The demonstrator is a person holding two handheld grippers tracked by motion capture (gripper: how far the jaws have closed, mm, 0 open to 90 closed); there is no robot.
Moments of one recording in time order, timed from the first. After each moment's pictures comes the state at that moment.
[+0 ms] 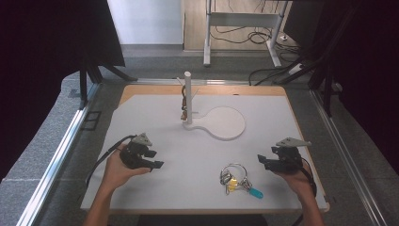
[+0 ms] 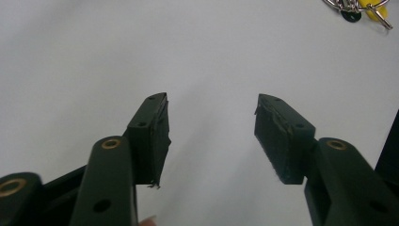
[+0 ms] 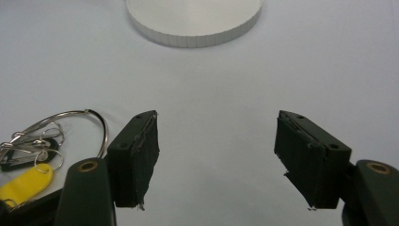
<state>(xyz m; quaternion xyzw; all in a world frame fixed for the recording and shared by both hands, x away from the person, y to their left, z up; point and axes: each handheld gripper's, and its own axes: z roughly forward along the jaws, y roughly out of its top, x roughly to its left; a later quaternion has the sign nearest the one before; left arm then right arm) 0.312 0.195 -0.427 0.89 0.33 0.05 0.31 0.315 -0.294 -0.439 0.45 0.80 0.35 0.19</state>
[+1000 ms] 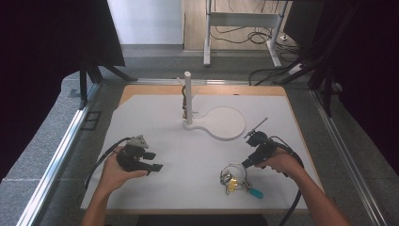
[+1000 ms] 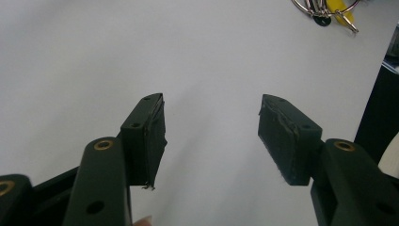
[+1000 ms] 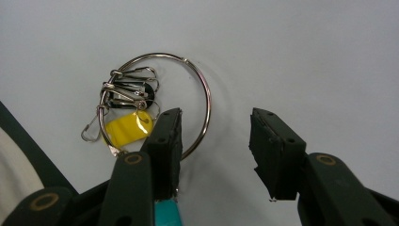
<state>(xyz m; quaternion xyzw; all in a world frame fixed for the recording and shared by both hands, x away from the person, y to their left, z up) 0.304 0.201 -0.425 0.88 0.32 0.03 0.34 0.363 -0.219 -0.418 0.38 0.91 0.15 -0.03</state>
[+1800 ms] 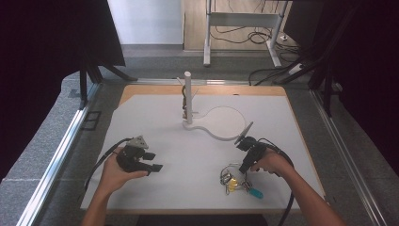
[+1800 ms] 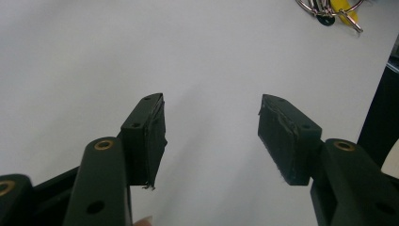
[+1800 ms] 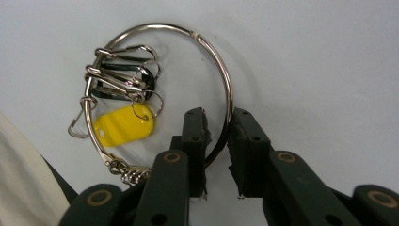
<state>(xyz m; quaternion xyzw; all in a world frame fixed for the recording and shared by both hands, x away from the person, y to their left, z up) 0.303 0.200 -0.428 0.88 0.32 0.03 0.34 0.373 -0.200 -0.451 0.38 0.92 0.07 -0.09</state>
